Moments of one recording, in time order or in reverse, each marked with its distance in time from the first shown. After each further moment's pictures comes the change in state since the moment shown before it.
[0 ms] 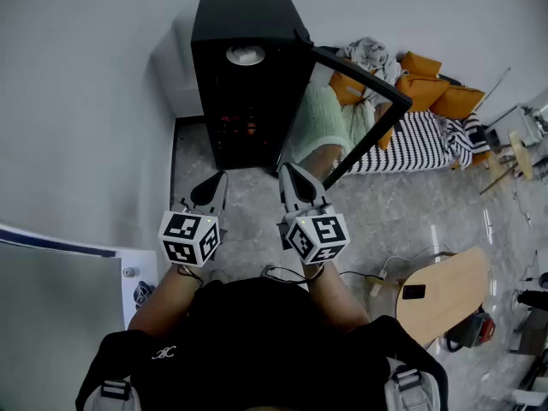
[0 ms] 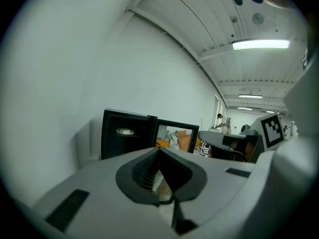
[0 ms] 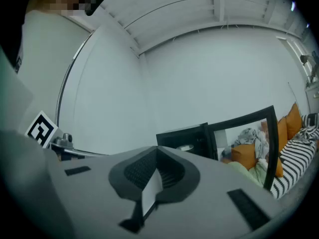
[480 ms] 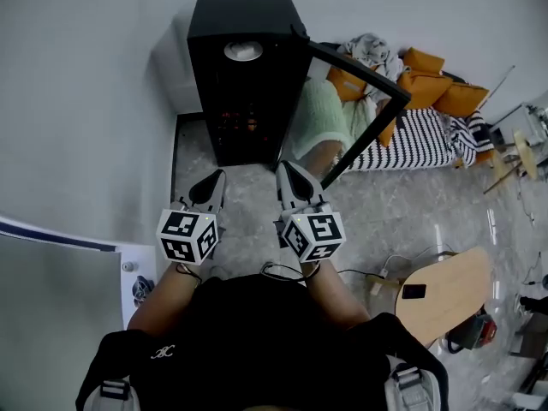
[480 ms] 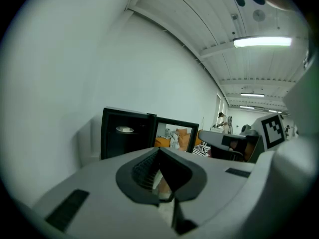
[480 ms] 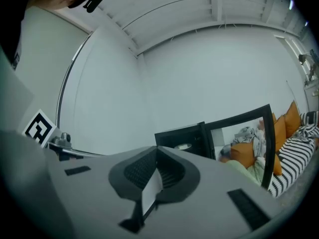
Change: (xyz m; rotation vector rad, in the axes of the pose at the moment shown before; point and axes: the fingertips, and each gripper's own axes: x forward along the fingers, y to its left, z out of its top) left arm 0.004 -0.018 -0.007 -0.006 0.014 0.018; right arm -0.012 -0.013 -0.003 0.008 0.002 -0.005
